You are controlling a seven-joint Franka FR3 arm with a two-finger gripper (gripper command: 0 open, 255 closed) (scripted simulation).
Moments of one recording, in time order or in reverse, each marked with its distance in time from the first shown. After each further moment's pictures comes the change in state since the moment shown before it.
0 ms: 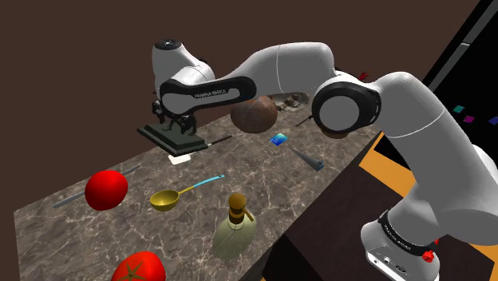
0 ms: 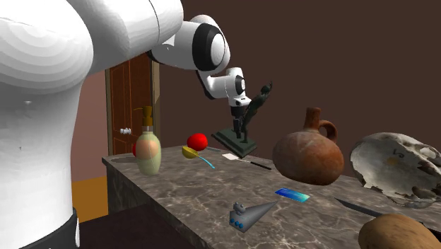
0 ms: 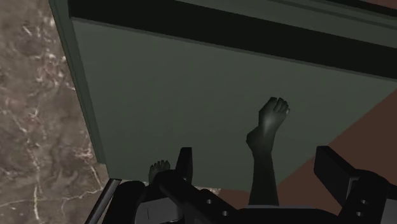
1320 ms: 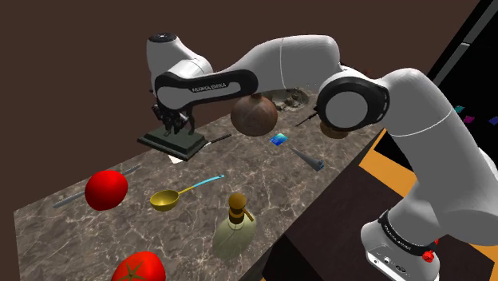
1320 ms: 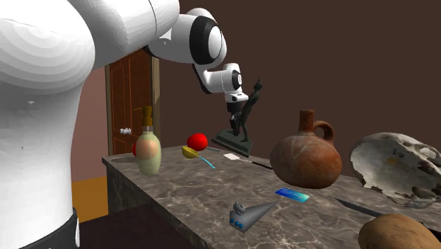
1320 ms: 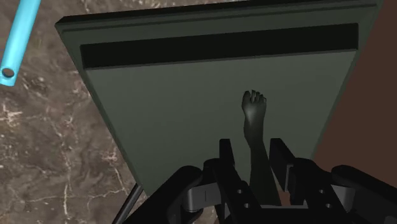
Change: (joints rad) arm 0.017 -0.051 -0.001 -0.030 0.031 -0.068 -0.002
